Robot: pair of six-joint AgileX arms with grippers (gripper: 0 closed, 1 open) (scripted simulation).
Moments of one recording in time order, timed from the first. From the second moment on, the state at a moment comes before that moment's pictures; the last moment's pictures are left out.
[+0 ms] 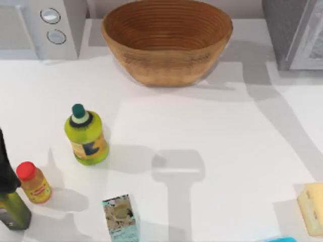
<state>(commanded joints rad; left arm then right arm) 0.00 0.00 0.00 0.00 0.00 0.00 0.45 1.49 2.03 -0.55 0.47 0.03</state>
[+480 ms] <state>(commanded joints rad) 0.00 0.00 0.00 0.00 0.00 0.00 0.66 1.29 2.07 -0.80 0.68 0.03</state>
